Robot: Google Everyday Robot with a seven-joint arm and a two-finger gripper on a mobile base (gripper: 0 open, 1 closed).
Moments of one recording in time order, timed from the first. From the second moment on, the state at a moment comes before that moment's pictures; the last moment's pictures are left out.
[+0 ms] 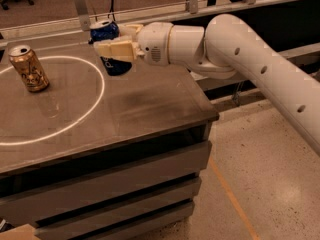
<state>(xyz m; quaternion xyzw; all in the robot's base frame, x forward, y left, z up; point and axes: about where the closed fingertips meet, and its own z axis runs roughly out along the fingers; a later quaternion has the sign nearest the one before) 0.603 0.109 0.990 -0.44 0.58 0.41 0.55</state>
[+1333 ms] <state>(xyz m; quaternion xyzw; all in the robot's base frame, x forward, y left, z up) 0.603 0.119 0.966 -0.40 0.55 0.41 0.61</state>
